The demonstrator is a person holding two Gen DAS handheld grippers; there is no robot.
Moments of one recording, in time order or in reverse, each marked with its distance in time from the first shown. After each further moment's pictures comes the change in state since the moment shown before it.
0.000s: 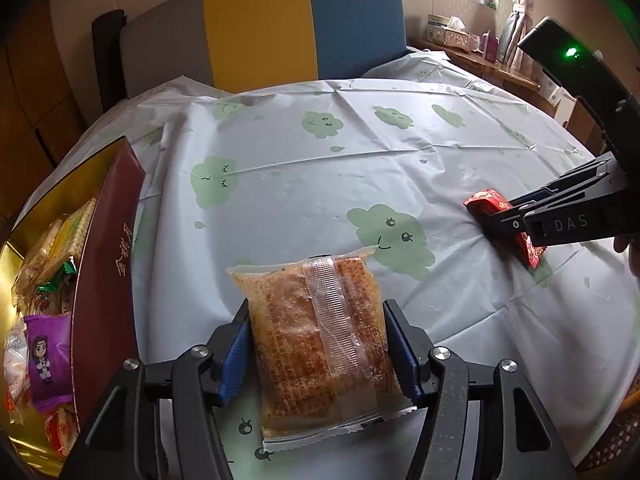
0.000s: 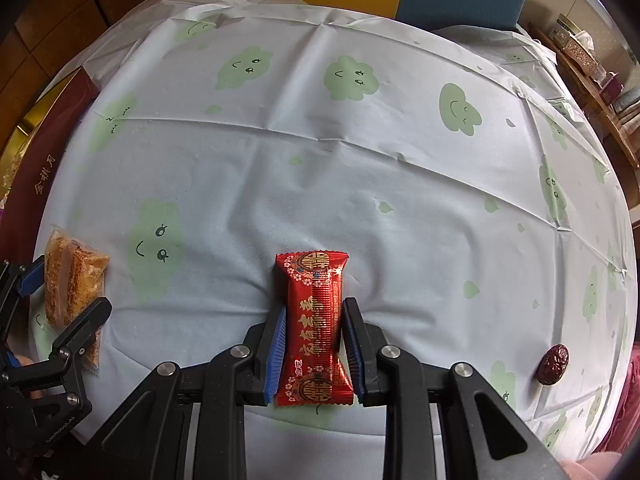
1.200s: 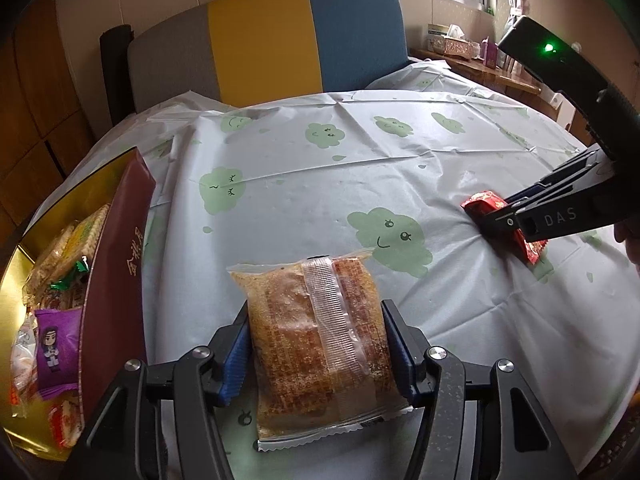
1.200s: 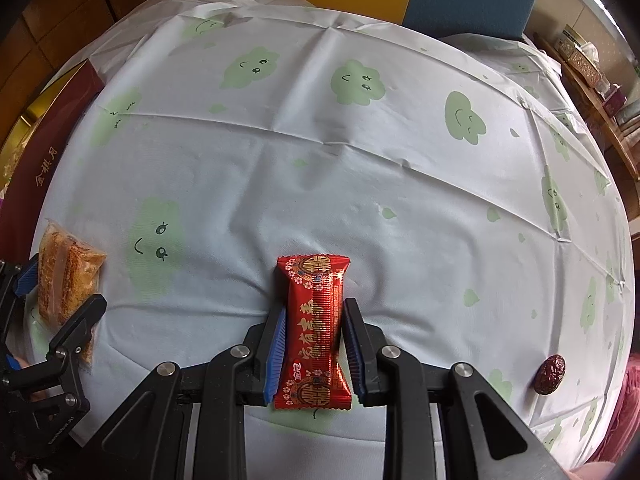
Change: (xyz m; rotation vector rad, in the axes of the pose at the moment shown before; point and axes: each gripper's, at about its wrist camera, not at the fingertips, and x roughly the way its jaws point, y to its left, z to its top) left arm -0.009 -0.005 -0.005 0.020 -0.045 0.033; right arm -0.001 0.000 -0.001 -0.040 -0.013 -0.011
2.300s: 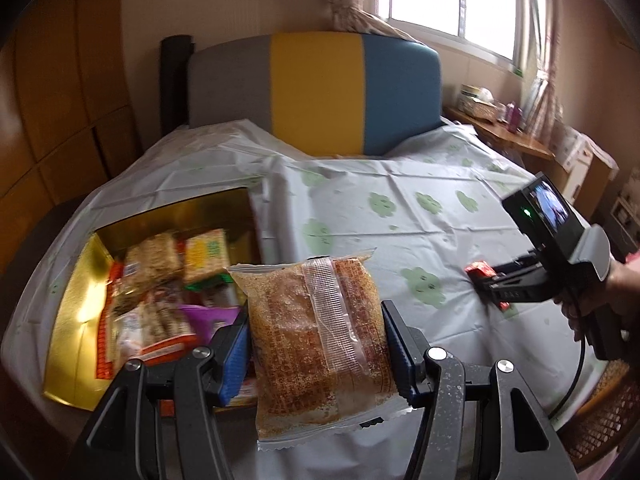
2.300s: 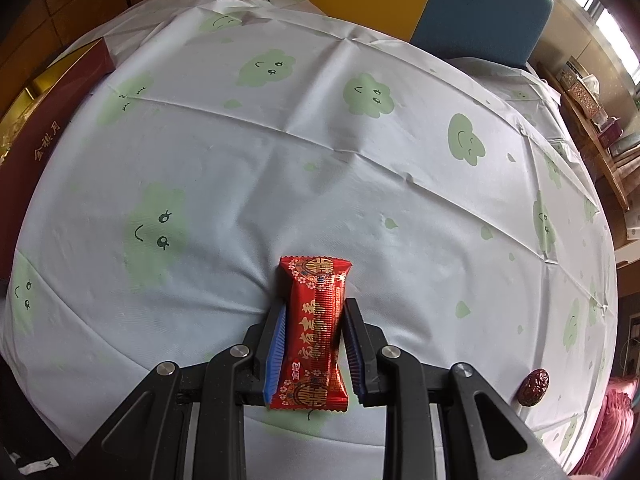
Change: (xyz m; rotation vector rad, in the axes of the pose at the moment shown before) left arm -0.119 0.082 0.001 -0.172 -0.130 0.032; right arm -0.003 0.026 -0.011 -0.076 -0.038 -0.070
